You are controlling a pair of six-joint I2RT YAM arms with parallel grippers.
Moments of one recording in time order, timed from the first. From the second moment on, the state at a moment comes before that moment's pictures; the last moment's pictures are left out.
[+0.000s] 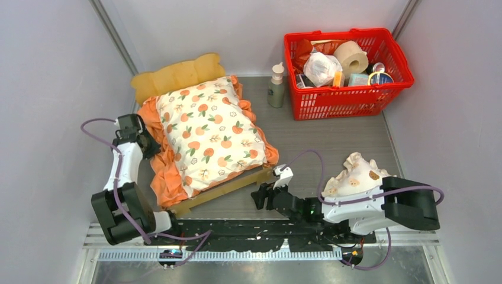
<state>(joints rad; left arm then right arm) 0.34 1.34 0.93 -0.57 0.04 -0.34 1.38 1.24 0.33 0.38 0.65 0.81</state>
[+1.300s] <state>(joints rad) 0.32 1.03 0.64 -0.39 0.07 -0.67 0.89 1.64 0.73 0.41 0.40 0.37</state>
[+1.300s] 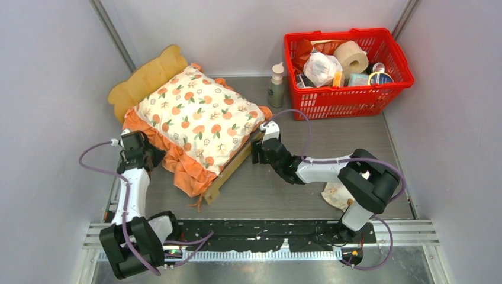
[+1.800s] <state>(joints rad) 0.21 0.83 0.80 -0.66 -0.23 -0.67 0.97 1.41 0.79 0.21 0.26 0.26</state>
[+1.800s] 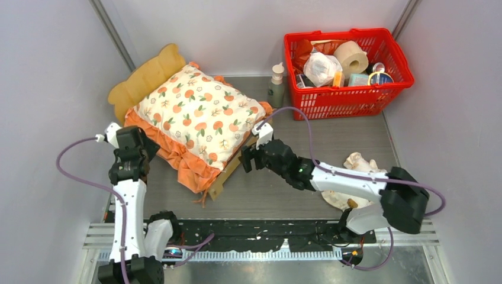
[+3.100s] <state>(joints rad) 0.15 0.47 0.81 -0.93 -0.15 -0.54 1.18 1.74 1.18 0.25 -0.12 -0.10</state>
